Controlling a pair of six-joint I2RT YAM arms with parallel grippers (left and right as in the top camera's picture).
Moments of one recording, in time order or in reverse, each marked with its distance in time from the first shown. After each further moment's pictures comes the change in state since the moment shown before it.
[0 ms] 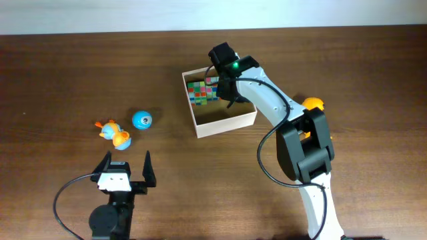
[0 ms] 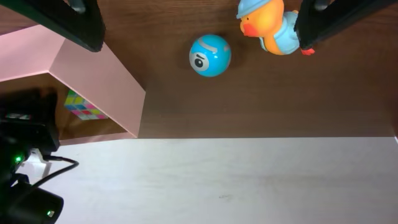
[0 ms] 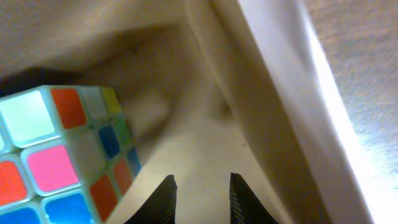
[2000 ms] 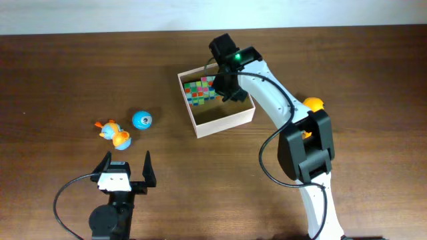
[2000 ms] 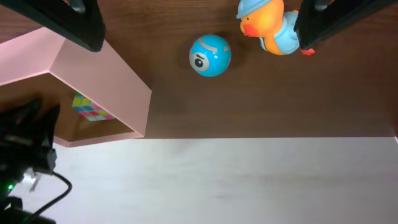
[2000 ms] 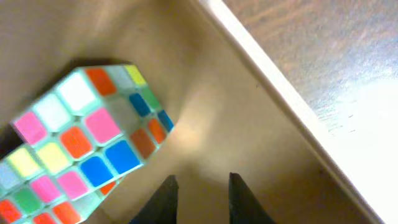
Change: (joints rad) left arm 0.000 0.000 0.000 0.000 0.000 0.000; right arm -0.006 0.002 0.129 -0.130 -0.153 0.196
